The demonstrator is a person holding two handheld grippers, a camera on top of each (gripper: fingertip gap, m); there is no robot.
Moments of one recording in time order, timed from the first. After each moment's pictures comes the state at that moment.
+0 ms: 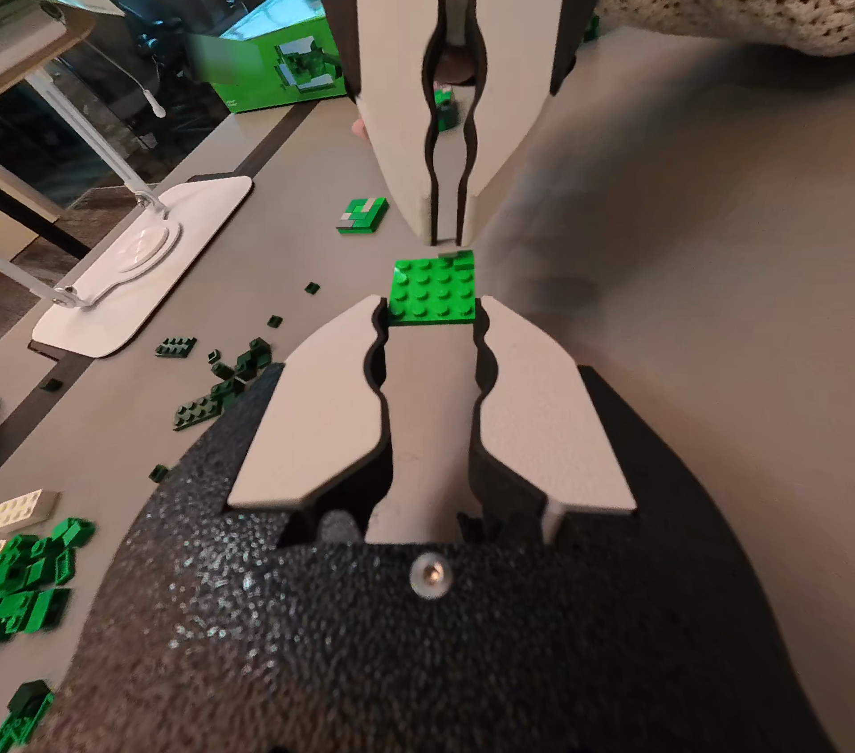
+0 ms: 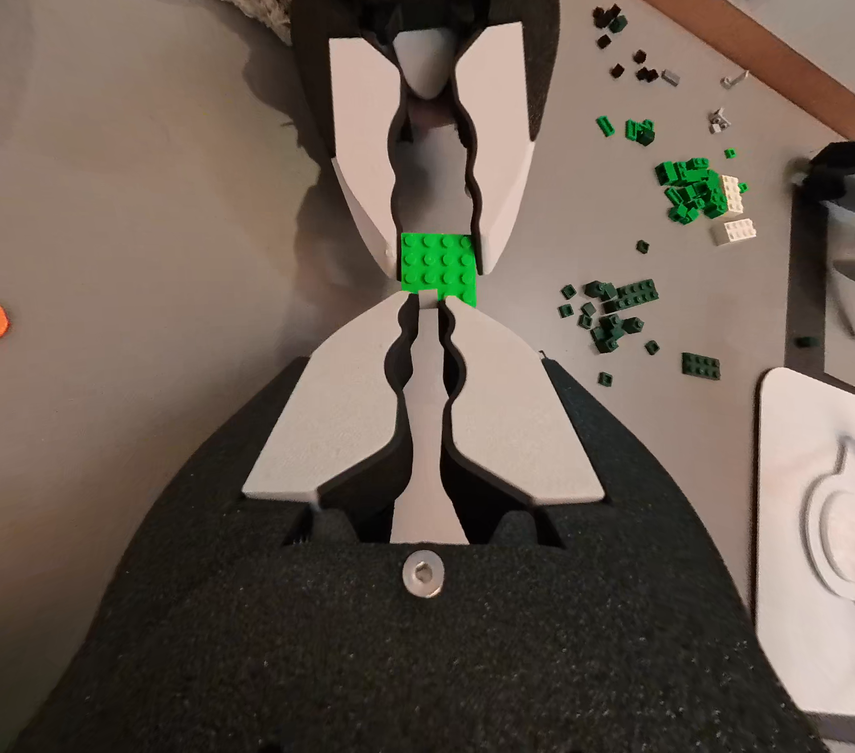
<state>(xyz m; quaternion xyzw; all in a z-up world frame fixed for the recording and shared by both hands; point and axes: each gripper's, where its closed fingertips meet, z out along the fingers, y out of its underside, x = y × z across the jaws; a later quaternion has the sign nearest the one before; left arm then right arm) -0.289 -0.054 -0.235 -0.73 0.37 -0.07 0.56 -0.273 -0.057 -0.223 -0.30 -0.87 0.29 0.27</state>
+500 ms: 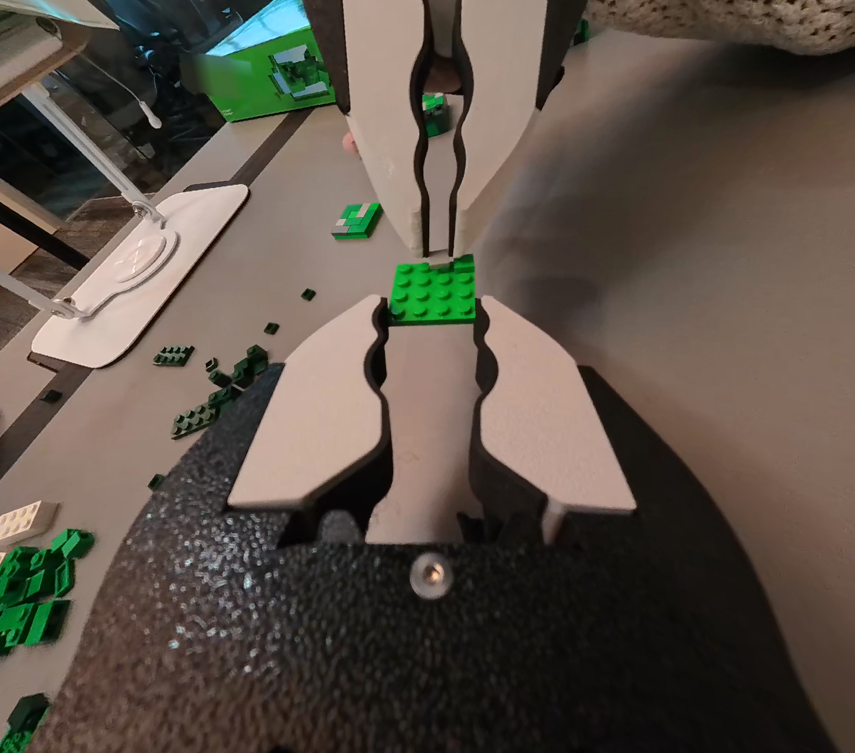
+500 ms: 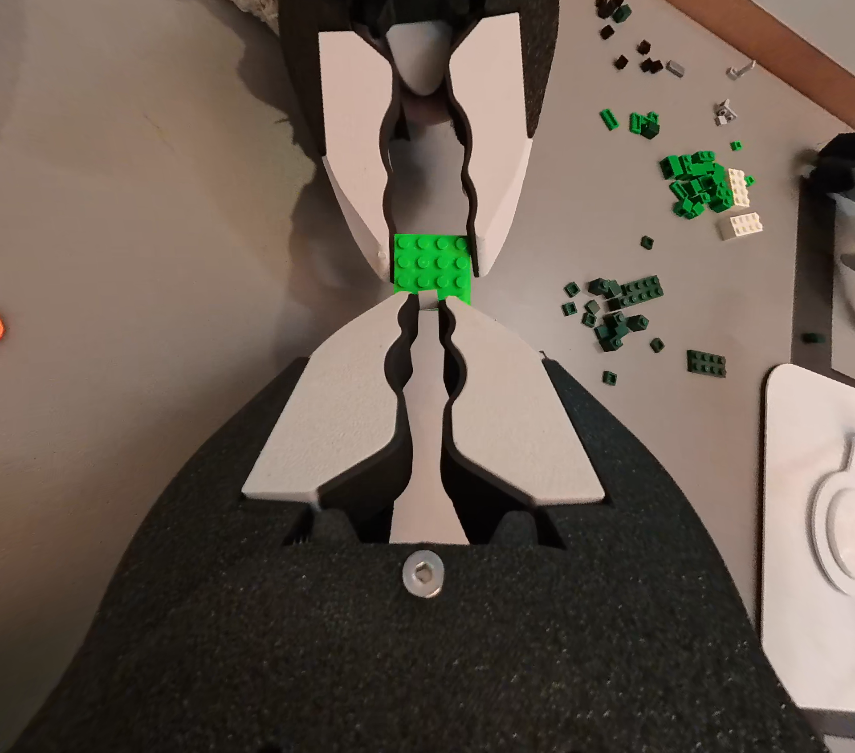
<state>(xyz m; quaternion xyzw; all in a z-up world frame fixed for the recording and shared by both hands) -0.285 -0.055 -0.234 -0.73 0.38 -0.07 0.57 -0.273 -0.059 -0.225 -0.31 -0.87 0.28 0.26</state>
